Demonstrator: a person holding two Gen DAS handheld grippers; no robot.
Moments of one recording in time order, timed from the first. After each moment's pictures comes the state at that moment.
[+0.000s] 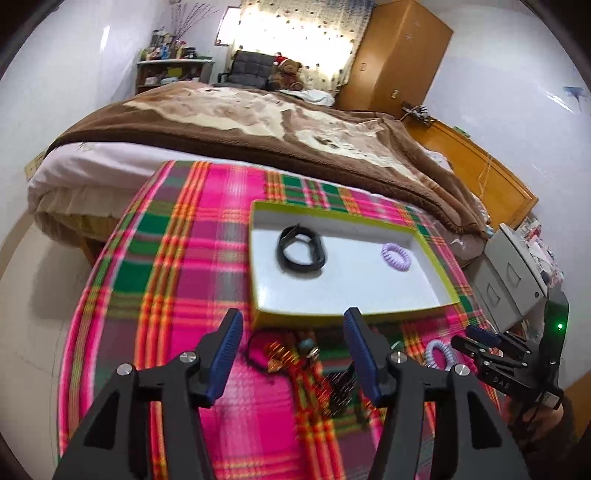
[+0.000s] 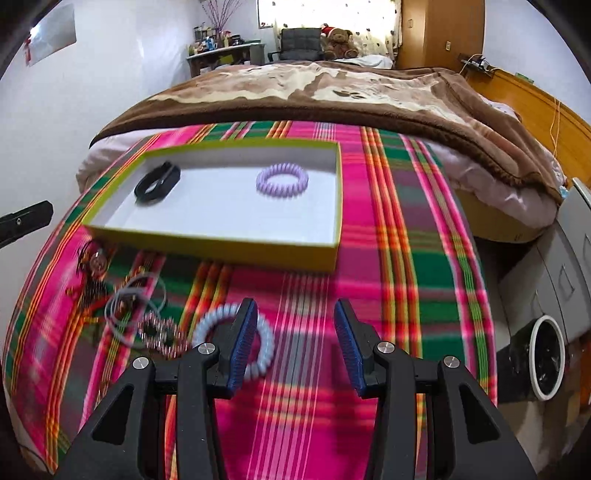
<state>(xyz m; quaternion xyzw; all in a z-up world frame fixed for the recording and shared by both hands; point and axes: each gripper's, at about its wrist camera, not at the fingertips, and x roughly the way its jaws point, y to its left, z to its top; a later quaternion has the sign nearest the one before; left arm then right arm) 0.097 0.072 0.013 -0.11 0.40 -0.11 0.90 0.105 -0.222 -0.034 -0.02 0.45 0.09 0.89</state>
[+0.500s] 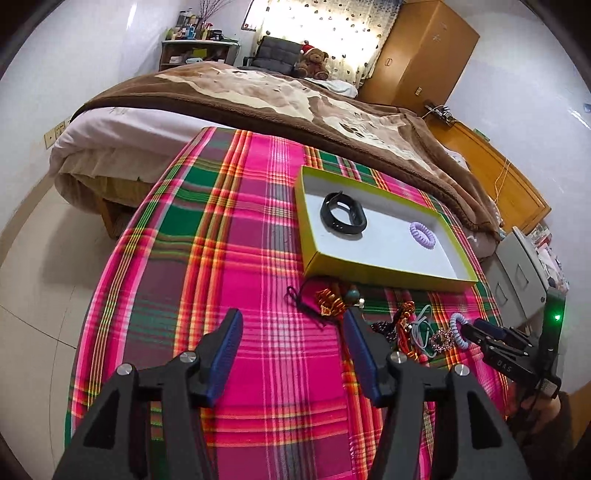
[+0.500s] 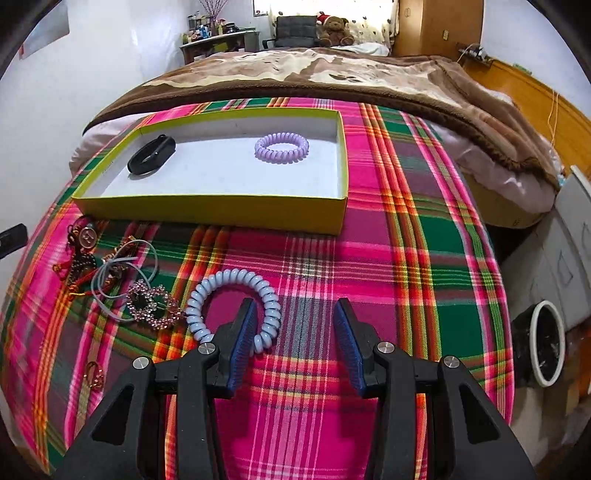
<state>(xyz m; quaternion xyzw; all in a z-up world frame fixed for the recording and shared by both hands) 0.068 0.106 -0.013 -0.14 0.42 -0.08 0.89 0.096 -0.215 -0.056 -0.03 0.46 0.07 0.88</state>
